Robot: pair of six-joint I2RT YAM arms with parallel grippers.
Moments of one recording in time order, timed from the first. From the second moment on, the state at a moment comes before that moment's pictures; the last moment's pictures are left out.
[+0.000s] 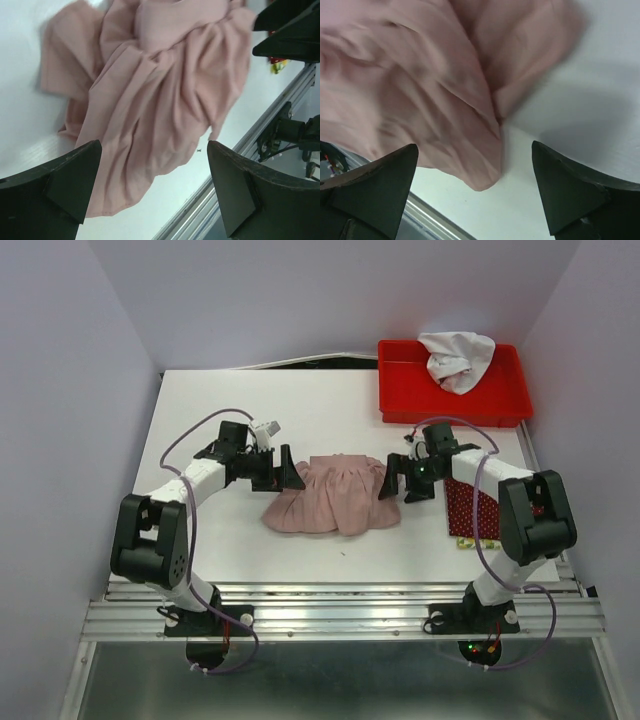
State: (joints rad) left arm -0.23 1.51 0.95 -0.32 0.69 -0.27; right arm 0.22 1.65 1.06 -0.51 -0.49 0.23
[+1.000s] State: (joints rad) left arm -0.30 1.91 1.07 -0.16 0.77 -0.33; right arm 0.31 1.85 0.96 0.06 -0.69 0.41
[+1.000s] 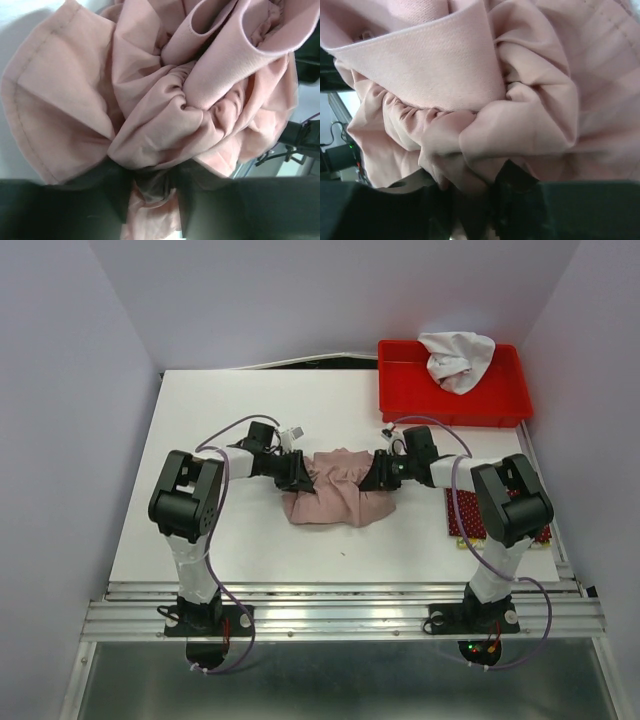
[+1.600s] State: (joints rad) left arm -0.47 1.84 1.06 -0.11 0.78 -0.35; right arm 0.31 1.65 1.02 -0.28 -0.53 0.20
